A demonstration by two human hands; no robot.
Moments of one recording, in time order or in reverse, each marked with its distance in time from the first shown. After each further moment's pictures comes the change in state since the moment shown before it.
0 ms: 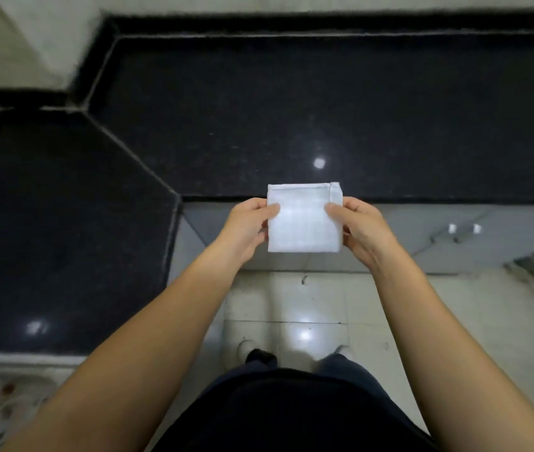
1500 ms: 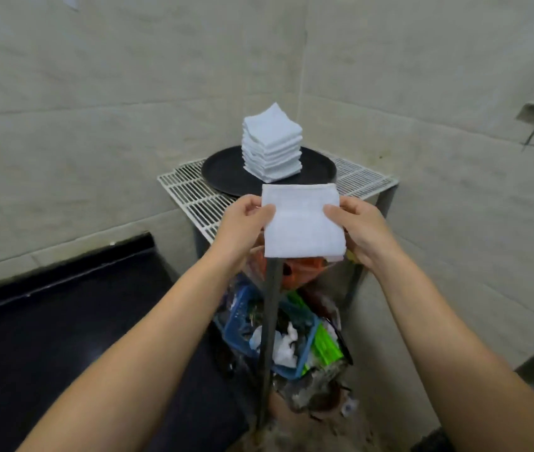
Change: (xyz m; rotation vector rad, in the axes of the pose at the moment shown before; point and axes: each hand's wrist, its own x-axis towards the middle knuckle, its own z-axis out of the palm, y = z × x) left_hand 0.094 0.072 1.058 0.336 -0.653 0.584; right_hand 0.036 -0.288 -0.973 0.122 0.675 -0.552
